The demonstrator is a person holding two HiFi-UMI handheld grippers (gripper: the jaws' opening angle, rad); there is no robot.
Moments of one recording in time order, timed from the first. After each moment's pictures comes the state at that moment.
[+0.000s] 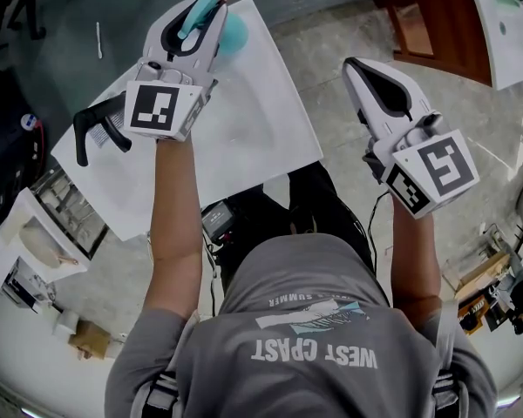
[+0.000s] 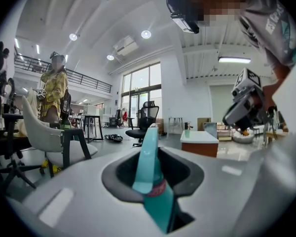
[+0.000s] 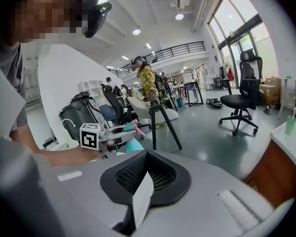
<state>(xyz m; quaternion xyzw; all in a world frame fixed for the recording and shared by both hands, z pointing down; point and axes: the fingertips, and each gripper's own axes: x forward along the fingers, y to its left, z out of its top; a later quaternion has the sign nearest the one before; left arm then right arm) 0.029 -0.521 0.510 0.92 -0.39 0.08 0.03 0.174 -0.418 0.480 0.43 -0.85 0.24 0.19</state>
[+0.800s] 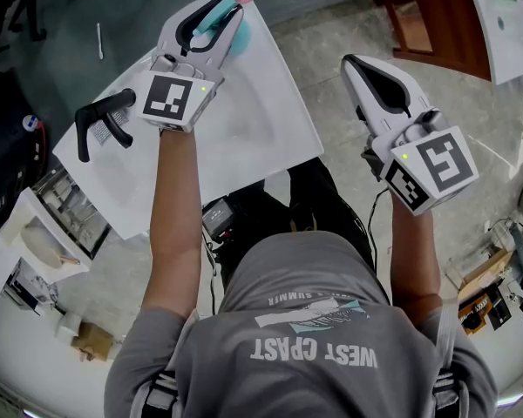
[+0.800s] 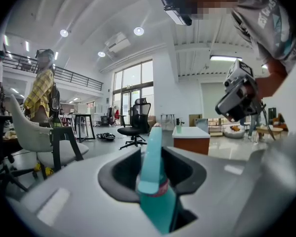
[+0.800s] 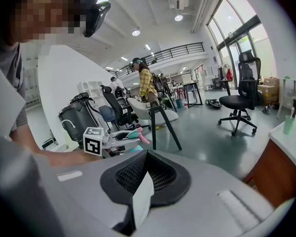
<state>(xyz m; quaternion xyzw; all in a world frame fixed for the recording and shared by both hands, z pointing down) 0.051 -0.508 0.531 0.93 -0.34 0.11 0.01 0.176 -0.412 0.476 0.43 -0.85 0.24 0.18</state>
